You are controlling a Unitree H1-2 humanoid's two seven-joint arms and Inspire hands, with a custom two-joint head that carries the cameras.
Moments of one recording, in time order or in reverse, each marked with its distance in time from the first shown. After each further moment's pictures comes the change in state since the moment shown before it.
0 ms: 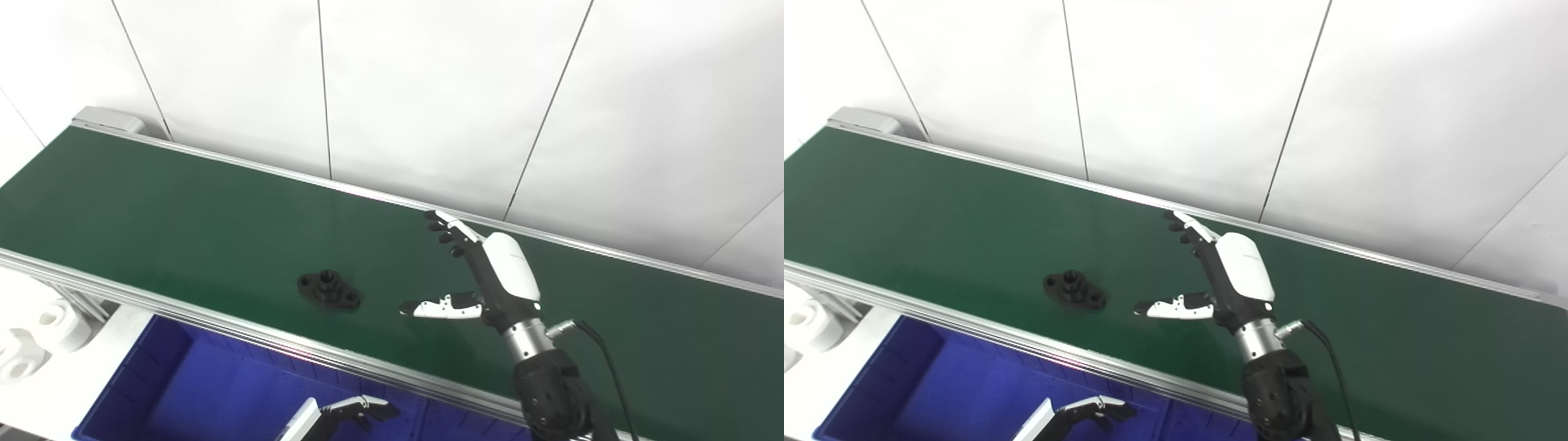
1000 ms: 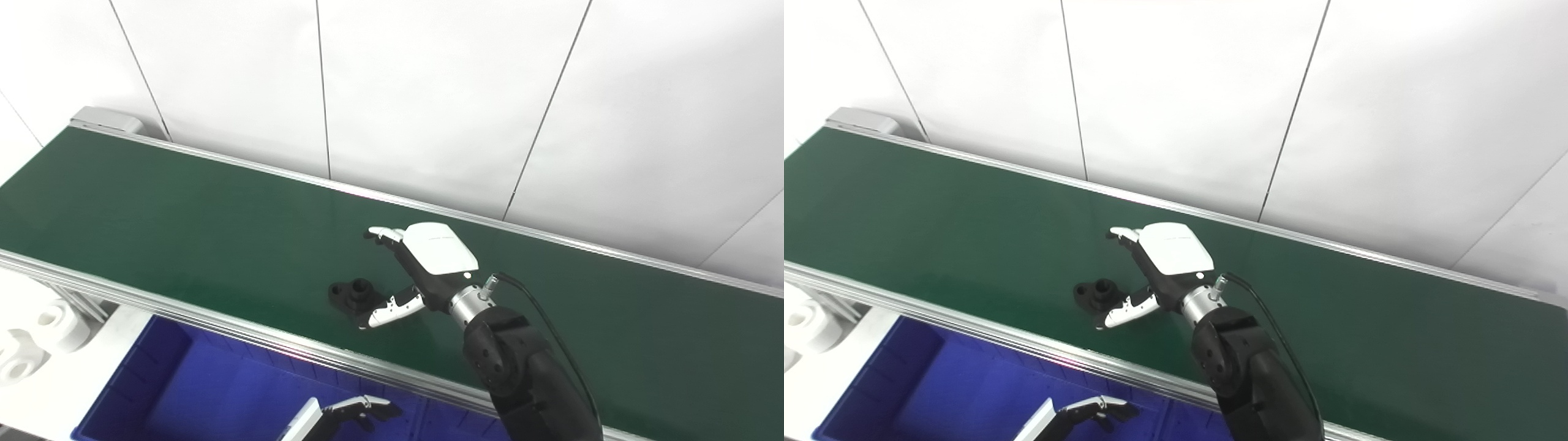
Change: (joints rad) left arm 0.015 -0.005 0.024 -0.023 0.000 0.000 -0.037; right arm -0.165 0.039 0.187 0.105 -0.242 0.163 0.220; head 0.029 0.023
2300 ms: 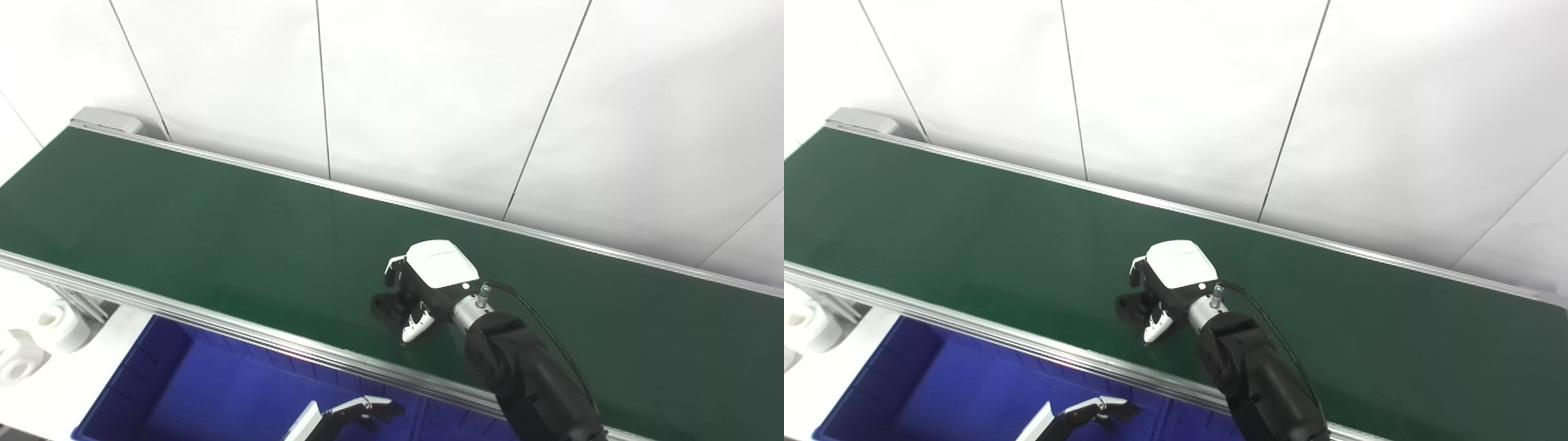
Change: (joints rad) left arm 0.058 -0.021 0.055 -0.065 0.009 0.000 -0.036; right arm -0.049 -0.063 0.104 0.124 -0.054 -0.001 -0.053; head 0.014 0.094
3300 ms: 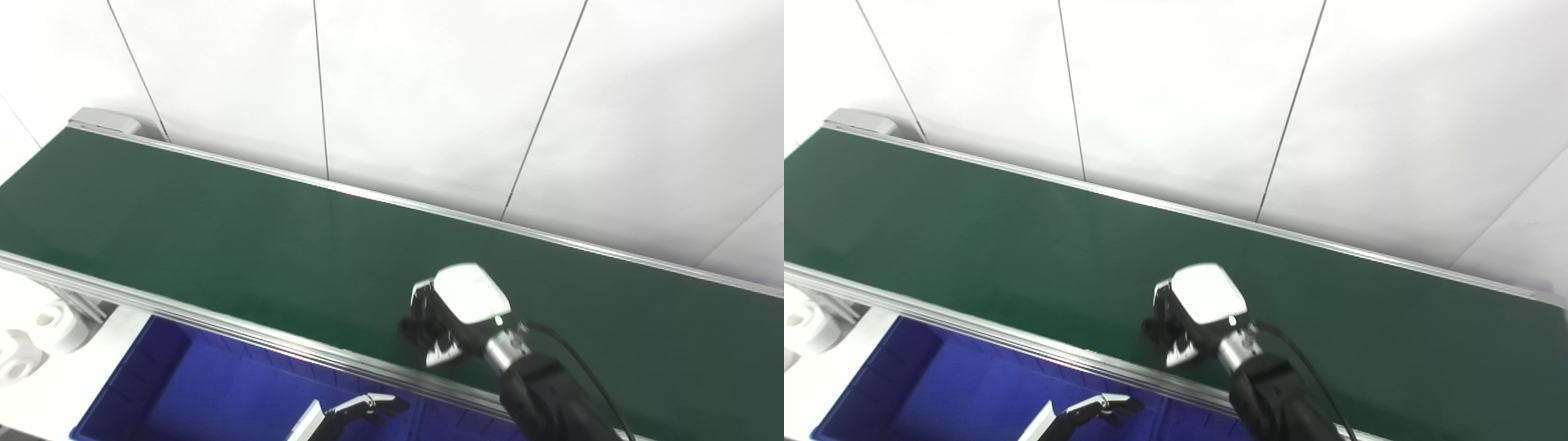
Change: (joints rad) left arm 0.010 -0.011 0.008 -0.021 0.028 0.000 0.011; right arm 0.219 -0.129 -0.059 -0.355 0.018 -0.003 0.019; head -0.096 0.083
